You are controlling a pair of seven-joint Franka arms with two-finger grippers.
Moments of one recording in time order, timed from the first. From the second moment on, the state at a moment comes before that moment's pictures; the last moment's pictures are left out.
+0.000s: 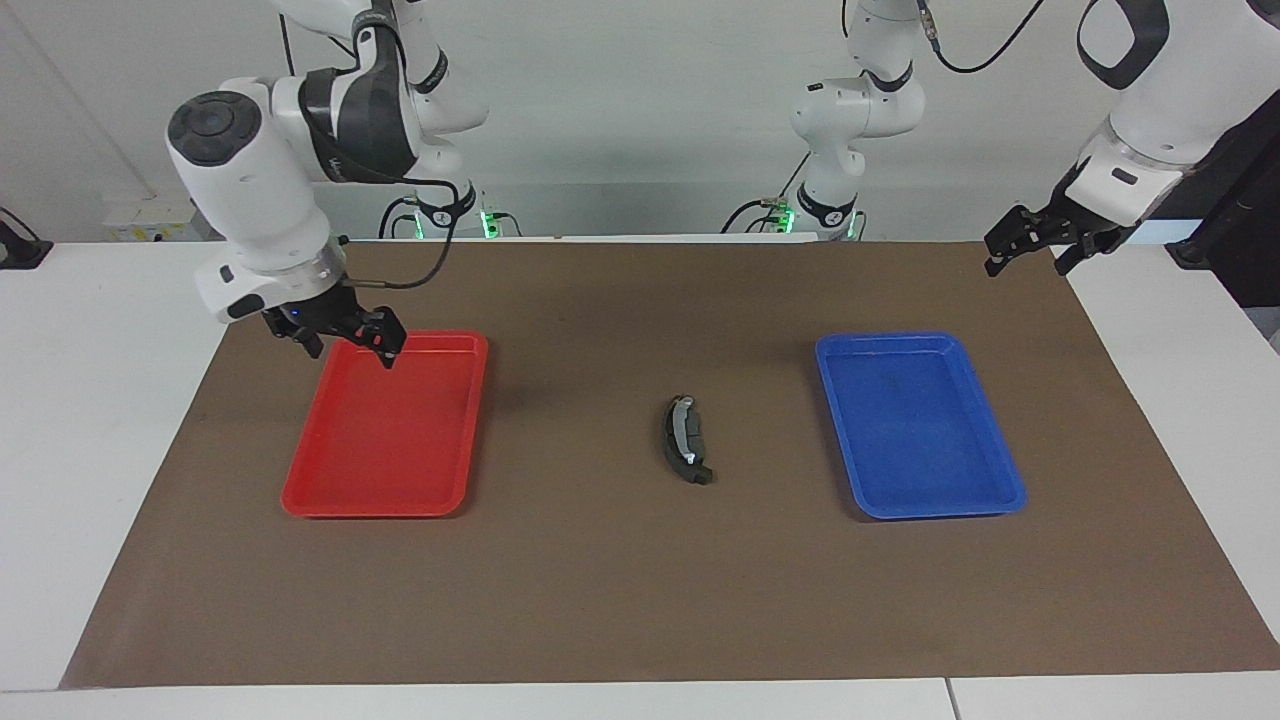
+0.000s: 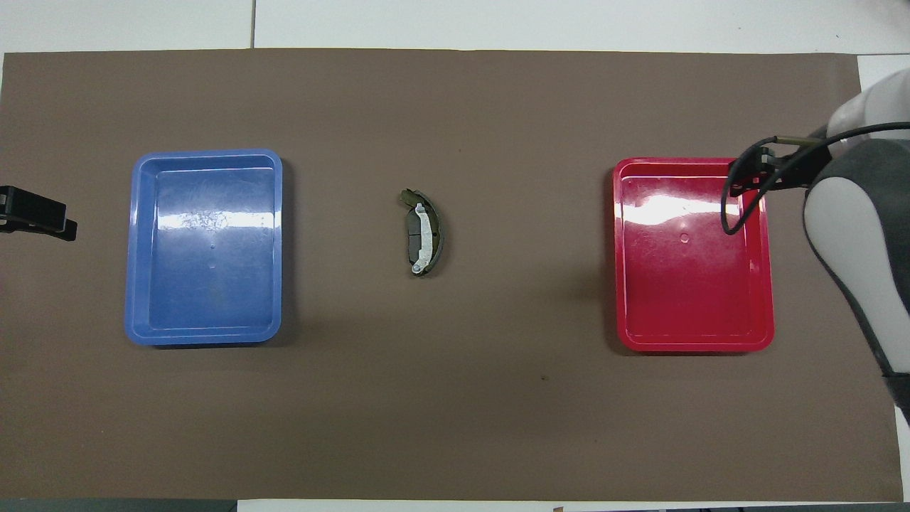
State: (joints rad) left arm 0.01 0.01 0.00 -1.56 -0.02 1.47 0.06; right arm 0.13 0.09 -0.14 -1.66 -0.02 1.71 0.17
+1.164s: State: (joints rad) left arm 0.01 0.01 0.00 -1.56 -0.02 1.47 0.06; right arm -0.06 -0.05 0.00 -1.63 -0.03 1.53 0.16
